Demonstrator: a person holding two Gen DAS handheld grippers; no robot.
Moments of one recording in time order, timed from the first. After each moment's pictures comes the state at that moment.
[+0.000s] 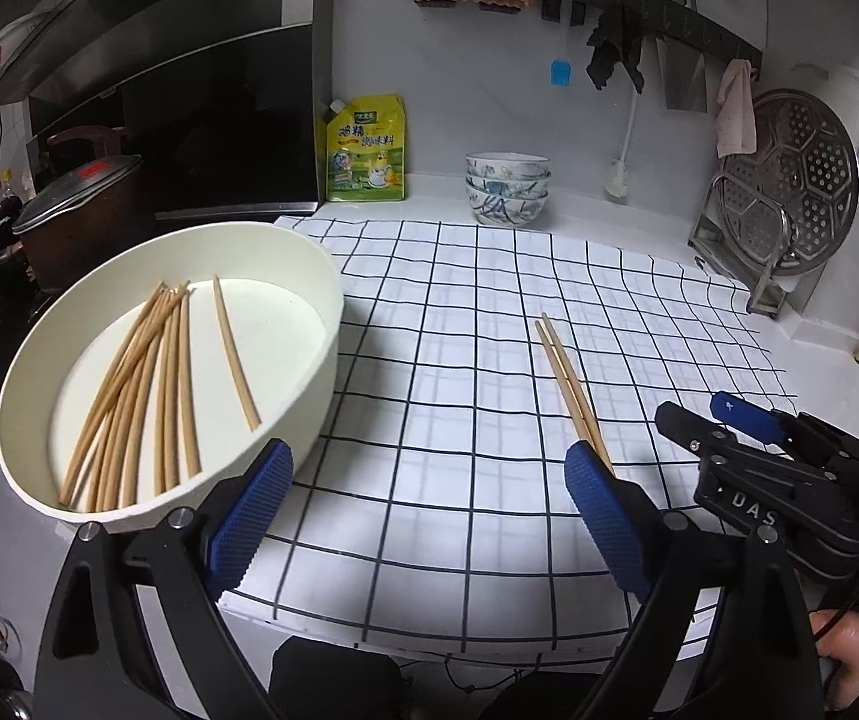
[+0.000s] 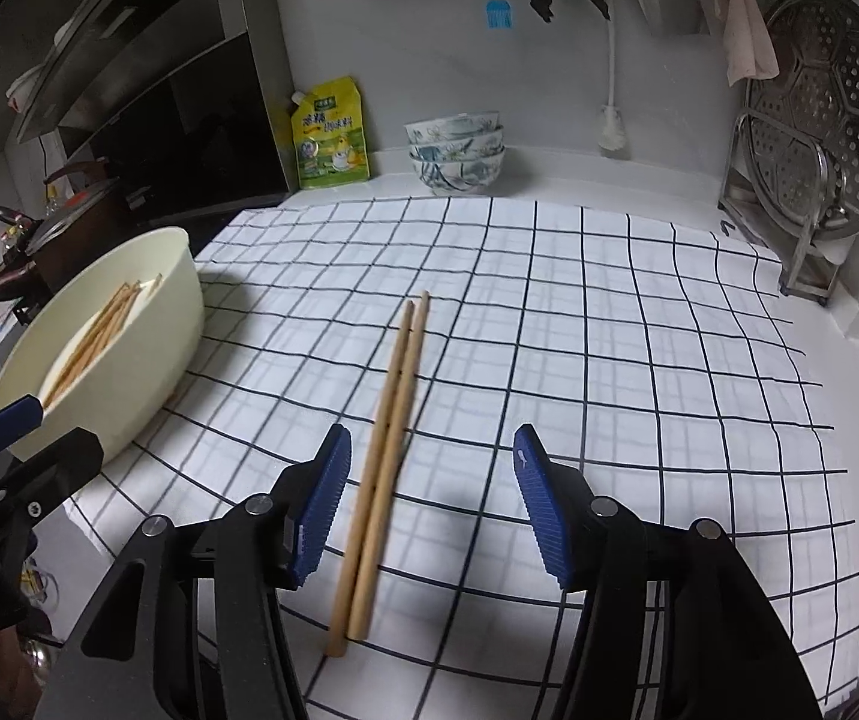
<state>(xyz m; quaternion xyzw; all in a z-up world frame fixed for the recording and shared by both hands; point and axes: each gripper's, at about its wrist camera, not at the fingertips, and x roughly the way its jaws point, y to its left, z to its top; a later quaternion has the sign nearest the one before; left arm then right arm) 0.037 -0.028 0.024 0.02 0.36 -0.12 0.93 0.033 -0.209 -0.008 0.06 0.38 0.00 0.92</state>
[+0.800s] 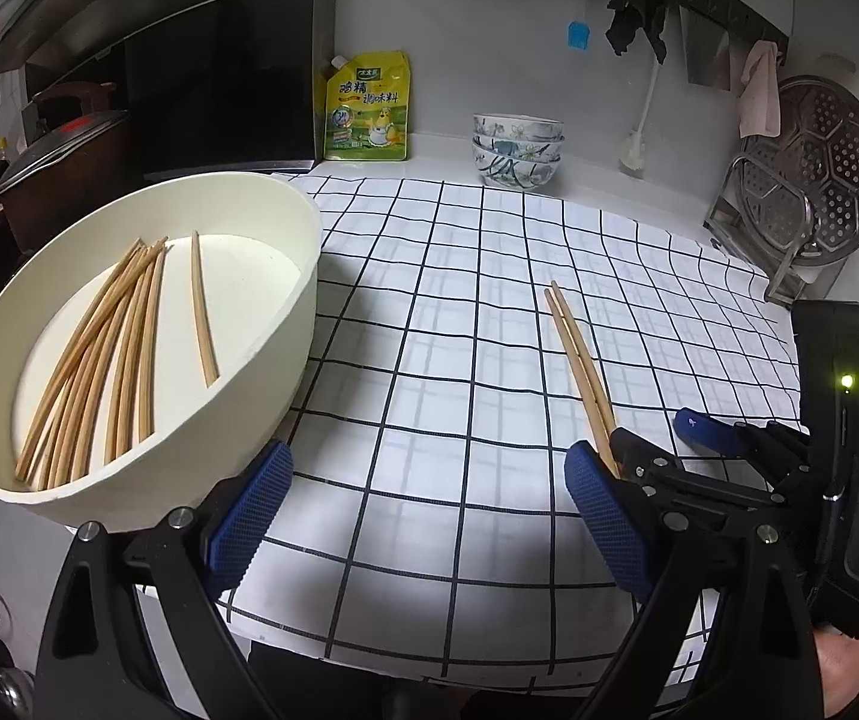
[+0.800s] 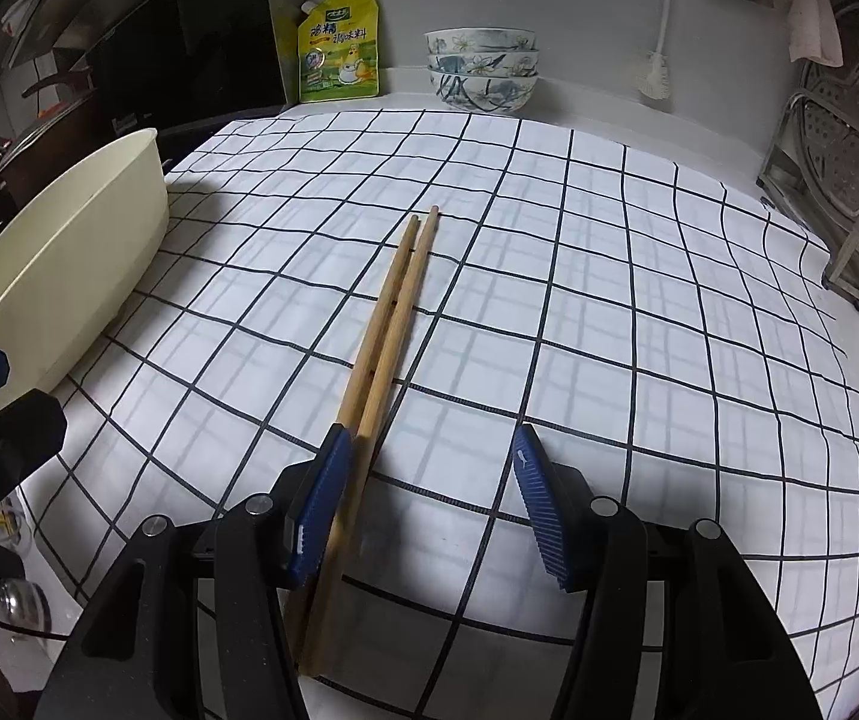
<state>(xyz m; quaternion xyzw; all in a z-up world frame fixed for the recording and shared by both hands) 0.056 -0.040 -0.004 0.01 0.39 -0.11 0.91 0.071 -0.197 -0.054 0.00 0.44 0.00 0.90</state>
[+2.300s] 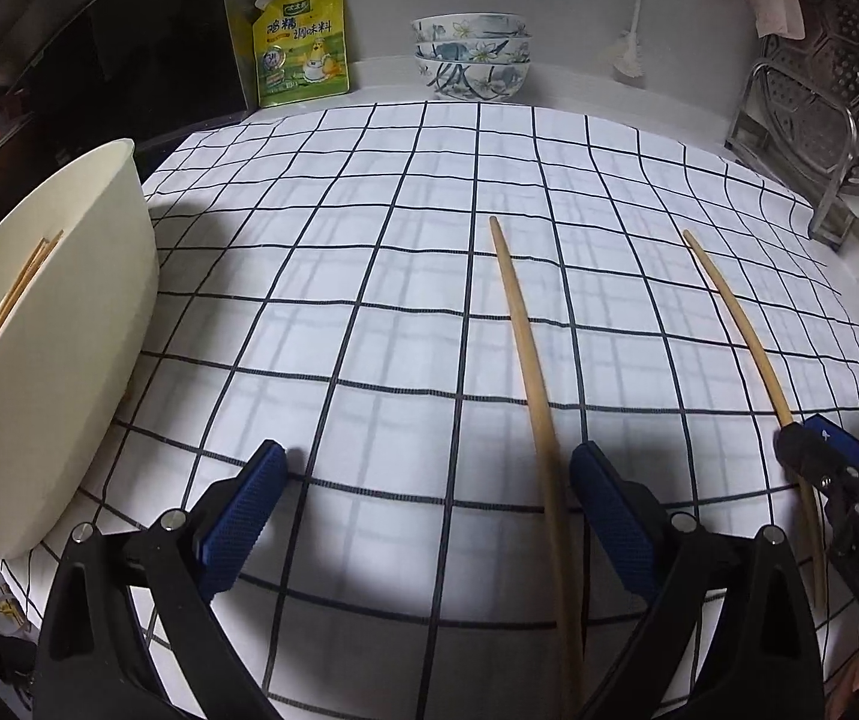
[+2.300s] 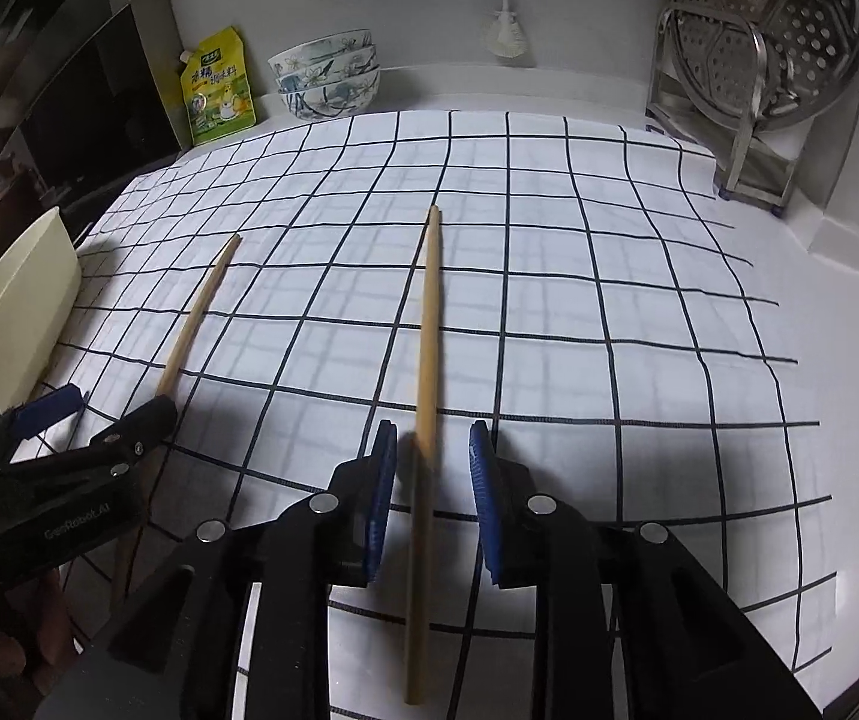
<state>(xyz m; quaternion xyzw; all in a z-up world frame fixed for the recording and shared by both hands) 0.109 -0.129 -0.061 0.06 0.45 -0.09 0.89 0.044 -0.295 -0.055 0.07 0.44 -0.06 0.89</state>
